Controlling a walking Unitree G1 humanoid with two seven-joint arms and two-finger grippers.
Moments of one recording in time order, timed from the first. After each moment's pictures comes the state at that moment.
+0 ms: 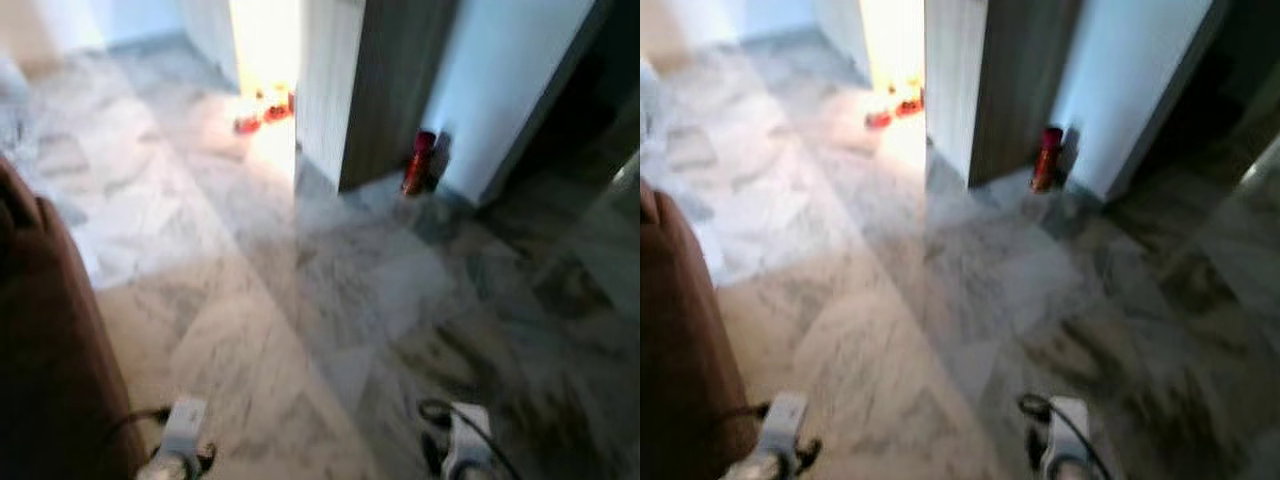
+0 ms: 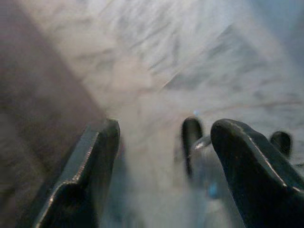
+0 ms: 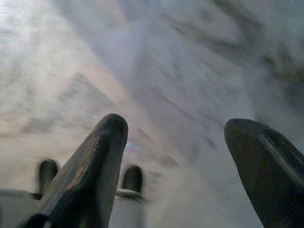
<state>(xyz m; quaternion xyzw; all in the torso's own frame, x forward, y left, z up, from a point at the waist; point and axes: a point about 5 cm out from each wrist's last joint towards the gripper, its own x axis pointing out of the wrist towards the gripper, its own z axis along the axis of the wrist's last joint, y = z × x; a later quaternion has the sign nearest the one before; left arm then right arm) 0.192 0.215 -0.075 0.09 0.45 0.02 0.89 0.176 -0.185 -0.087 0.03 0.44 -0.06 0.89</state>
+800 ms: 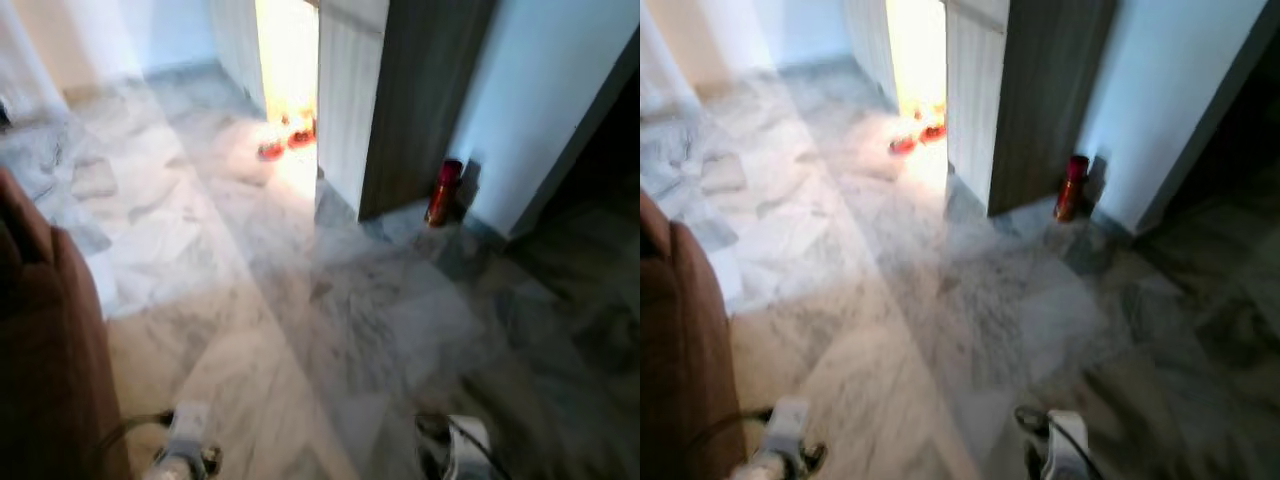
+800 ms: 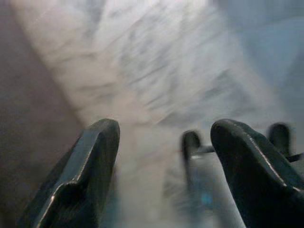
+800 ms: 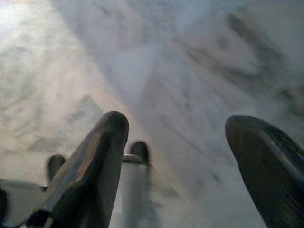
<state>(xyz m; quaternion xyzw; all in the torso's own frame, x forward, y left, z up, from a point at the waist) 0.193 0.196 -0.078 0.08 0.45 0.00 0.89 0.154 -0.196 -0.095 0.02 0.47 -0.07 0.88</state>
